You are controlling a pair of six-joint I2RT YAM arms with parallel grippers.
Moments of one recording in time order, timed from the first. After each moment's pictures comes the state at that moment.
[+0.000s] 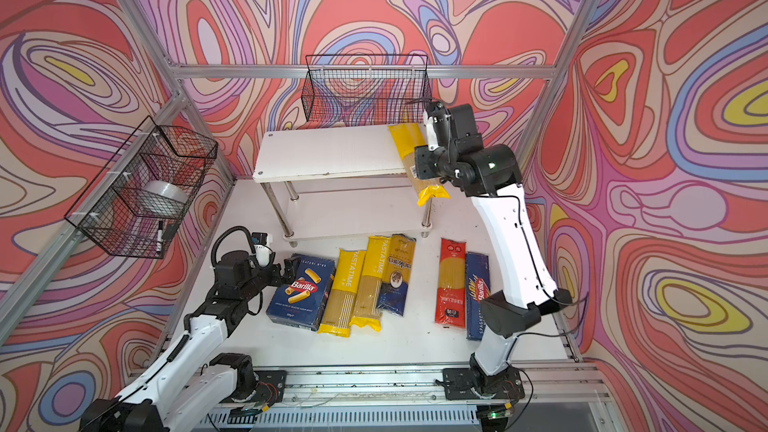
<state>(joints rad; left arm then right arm) -0.09 0.90 0.39 -0.01 0.20 -0.14 0.41 1.68 2.36 -1.28 0.14 0.13</state>
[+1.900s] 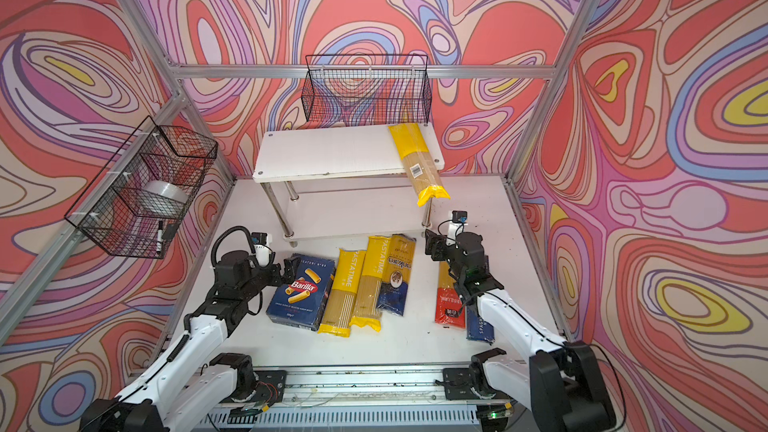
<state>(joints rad) -0.09 0.90 0.39 -0.01 0.19 -0.14 0.23 1.17 0.52 0.31 -0.01 0.23</state>
